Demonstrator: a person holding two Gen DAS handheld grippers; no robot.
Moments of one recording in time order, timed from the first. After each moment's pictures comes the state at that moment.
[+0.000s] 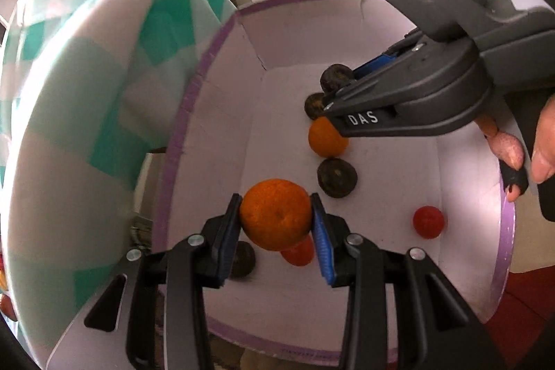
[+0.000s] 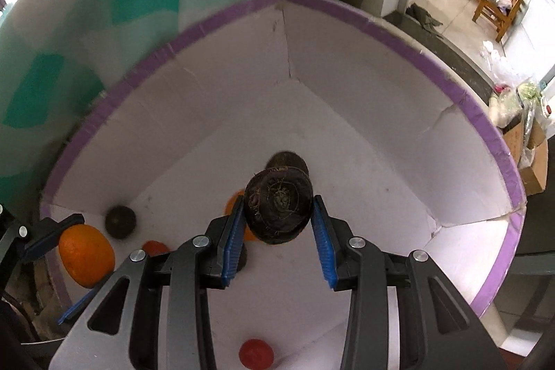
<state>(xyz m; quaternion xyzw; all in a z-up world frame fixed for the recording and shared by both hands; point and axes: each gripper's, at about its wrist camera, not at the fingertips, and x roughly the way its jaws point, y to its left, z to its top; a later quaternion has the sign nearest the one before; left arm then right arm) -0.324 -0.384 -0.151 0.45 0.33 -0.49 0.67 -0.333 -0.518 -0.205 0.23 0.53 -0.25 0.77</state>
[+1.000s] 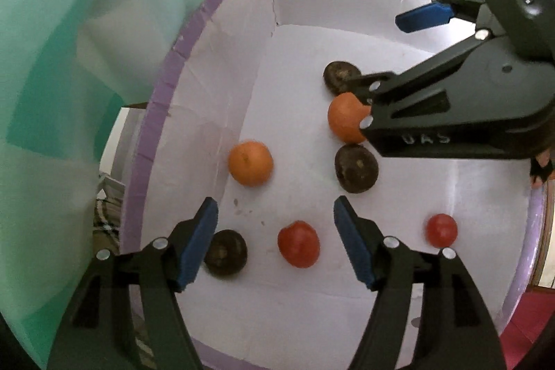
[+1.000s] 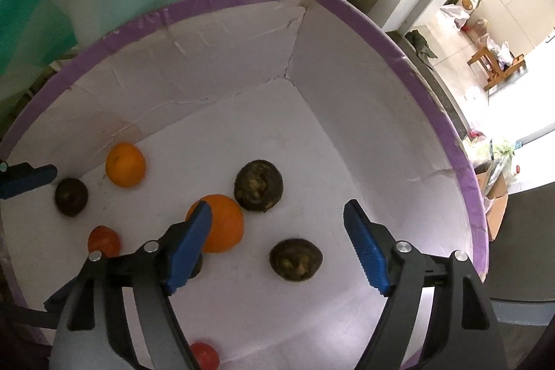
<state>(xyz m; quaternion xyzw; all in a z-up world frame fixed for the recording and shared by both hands) -0.266 -0.414 -0.191 0.43 0.43 -0.46 0.65 -0.295 -0.505 -0.212 0.10 0.60 -0.26 0.75</state>
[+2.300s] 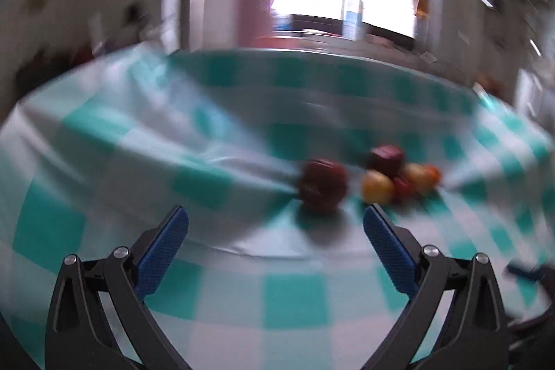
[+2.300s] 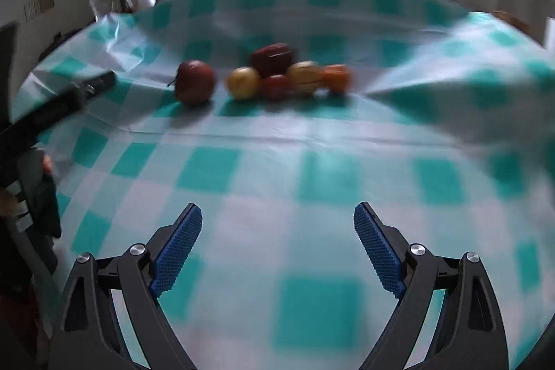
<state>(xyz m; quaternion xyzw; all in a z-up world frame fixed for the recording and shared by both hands) -0.010 0.087 0.071 -0.05 0.25 0.00 0.97 -0.011 -0.177 -0.032 0.01 0.41 0.08 0.91</state>
